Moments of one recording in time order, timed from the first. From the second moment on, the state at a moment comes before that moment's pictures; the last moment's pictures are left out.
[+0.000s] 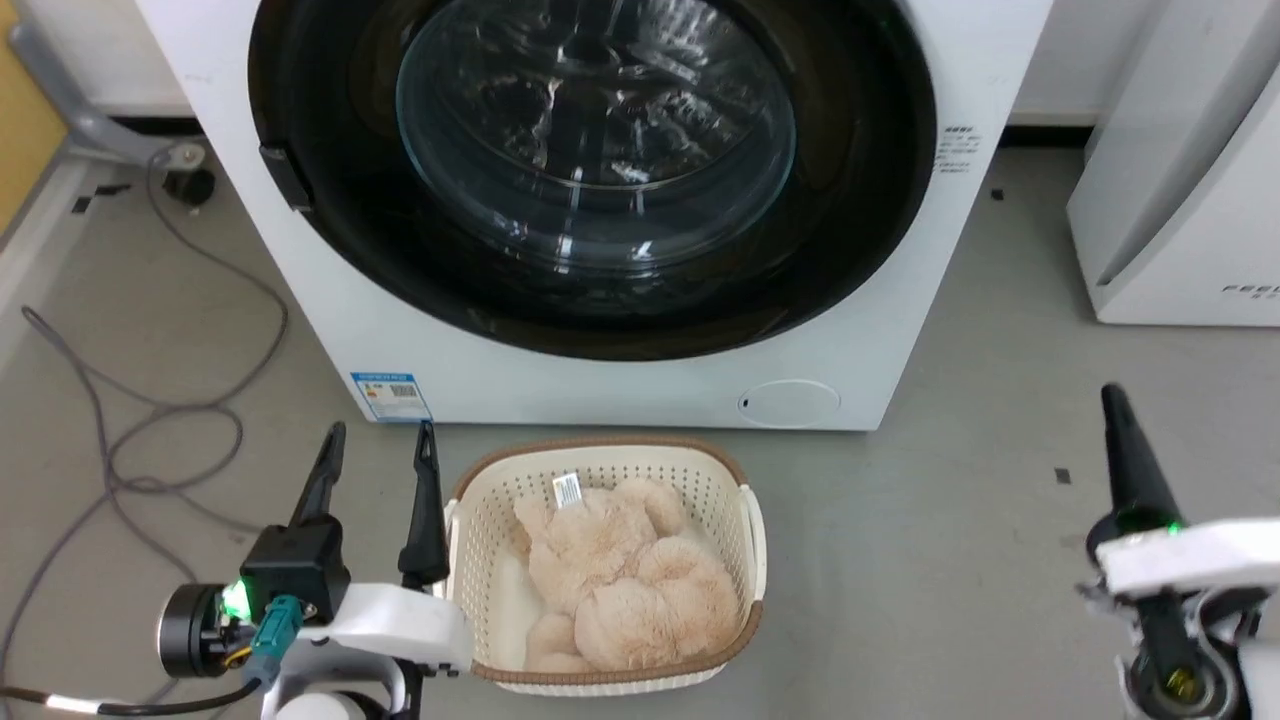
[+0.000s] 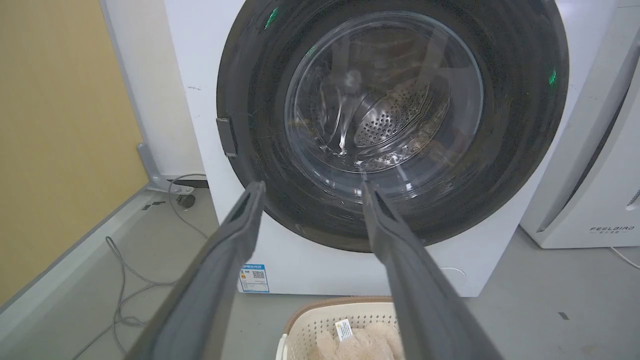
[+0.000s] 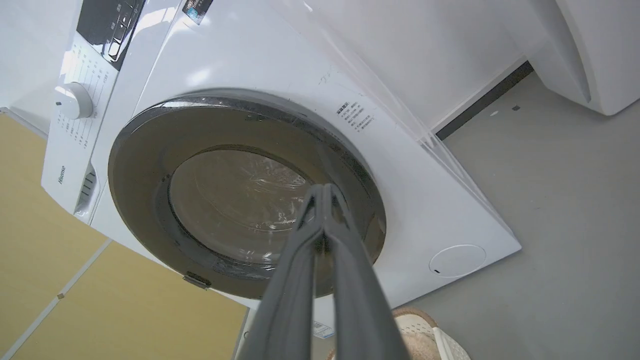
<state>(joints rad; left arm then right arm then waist) -0.06 0.05 -0.05 -0.01 -0.06 0.07 -0.12 -0.17 -0.06 -0.13 0.14 0.89 0.13 -0.01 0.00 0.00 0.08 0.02</state>
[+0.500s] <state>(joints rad) -0.13 0.05 -0.05 -0.05 -0.07 0.09 -0.15 -0.49 -0.15 -0.19 0.35 1.10 0.13 0.03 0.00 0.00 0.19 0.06</state>
